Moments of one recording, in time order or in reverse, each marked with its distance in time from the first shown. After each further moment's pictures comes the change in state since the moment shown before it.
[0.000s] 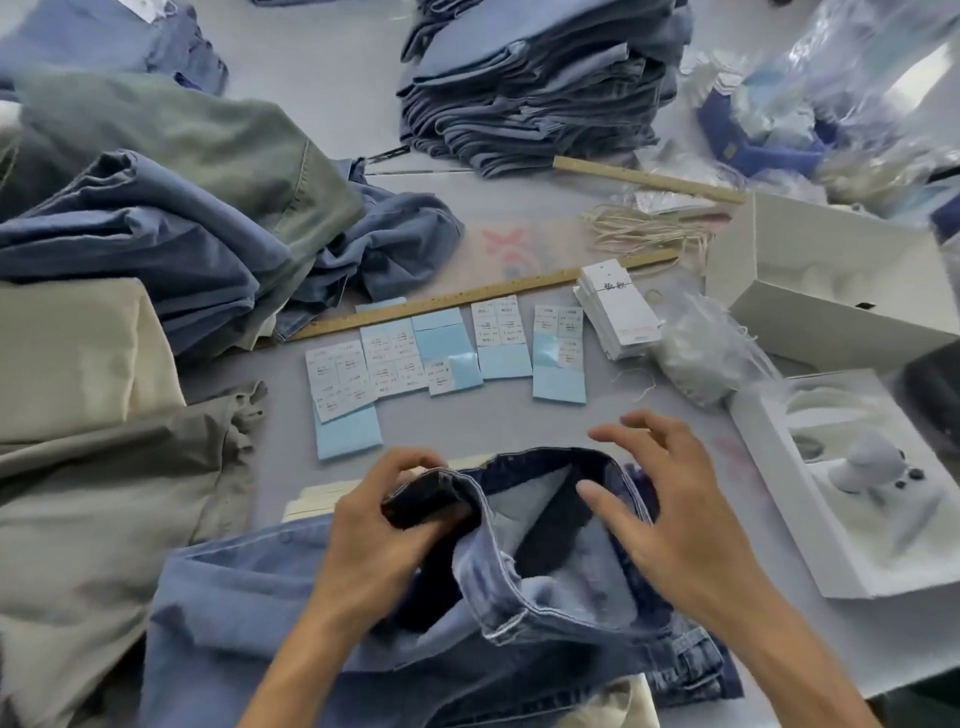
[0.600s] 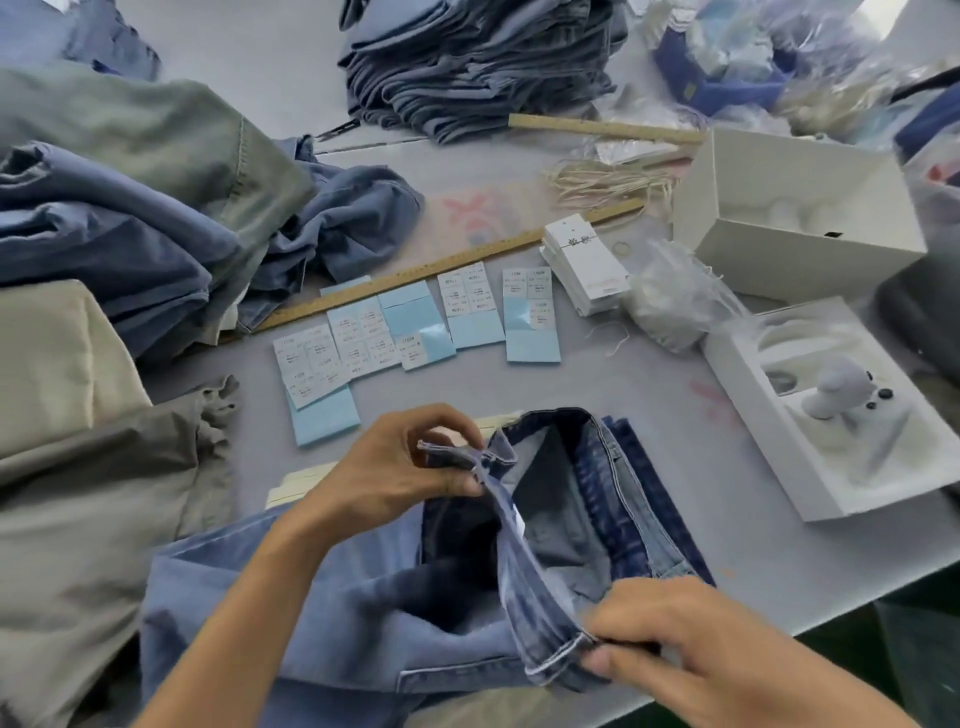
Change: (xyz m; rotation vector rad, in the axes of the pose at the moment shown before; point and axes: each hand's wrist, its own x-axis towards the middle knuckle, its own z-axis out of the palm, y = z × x) left_hand 0.046 0.020 0.013 0.055 -0.566 -0.077; right_hand -0.076 -0.003 -0.033 -0.005 -0.713 -0.151
